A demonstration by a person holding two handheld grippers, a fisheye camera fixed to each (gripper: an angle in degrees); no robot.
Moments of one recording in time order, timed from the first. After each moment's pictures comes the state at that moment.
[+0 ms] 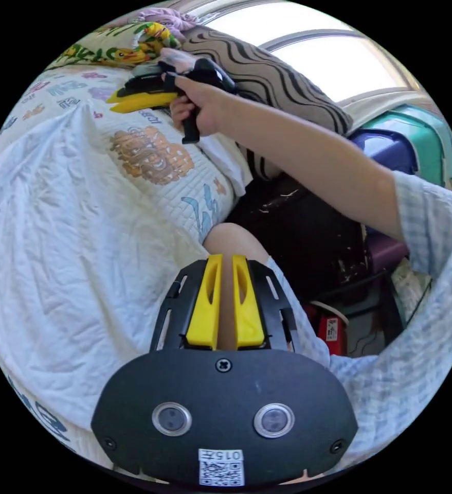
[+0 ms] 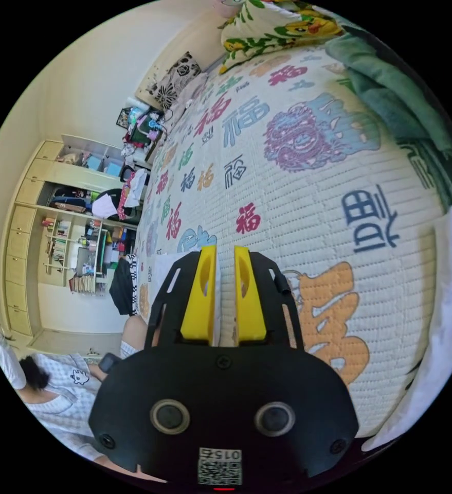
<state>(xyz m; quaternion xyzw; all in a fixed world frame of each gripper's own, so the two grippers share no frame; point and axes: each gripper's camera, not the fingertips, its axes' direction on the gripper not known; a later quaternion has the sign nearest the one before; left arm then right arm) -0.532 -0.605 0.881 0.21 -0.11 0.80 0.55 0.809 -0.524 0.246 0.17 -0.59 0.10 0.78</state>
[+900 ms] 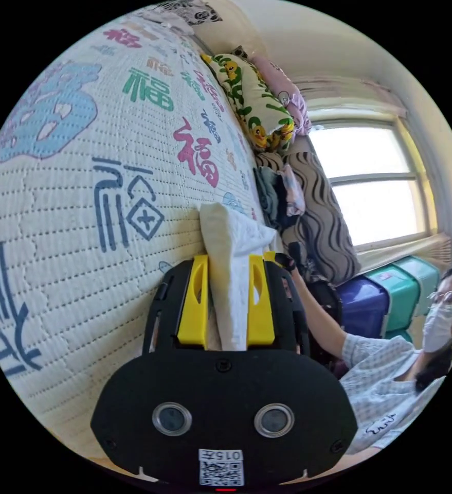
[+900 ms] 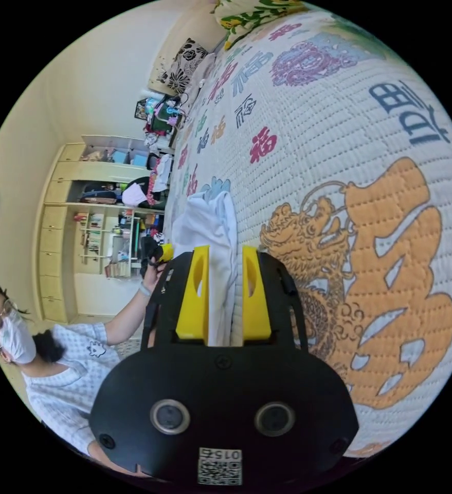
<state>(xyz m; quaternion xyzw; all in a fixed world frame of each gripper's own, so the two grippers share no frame) -0.581 -0.916 0.508 0.31 0.13 0.65 0.68 0.859 -0.411 0.161 0.12 -0.70 0.05 0.71</state>
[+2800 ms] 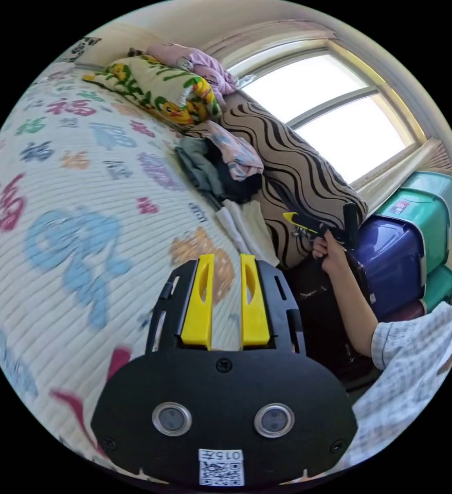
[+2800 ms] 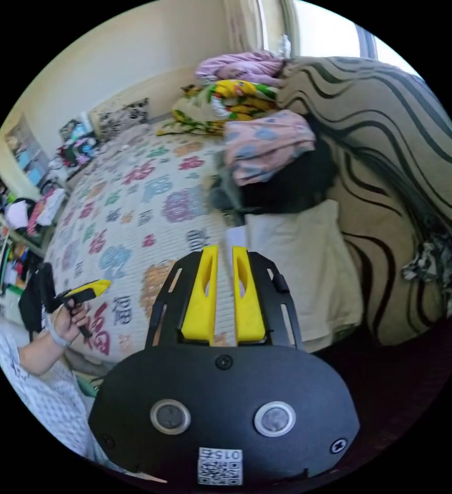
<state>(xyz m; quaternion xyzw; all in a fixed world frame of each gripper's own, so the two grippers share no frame) -0.301 -0.641 0.678 0.34 0.03 0.76 0.55 0.729 -0.163 0.071 0.27 -0.30 0.20 0.89</state>
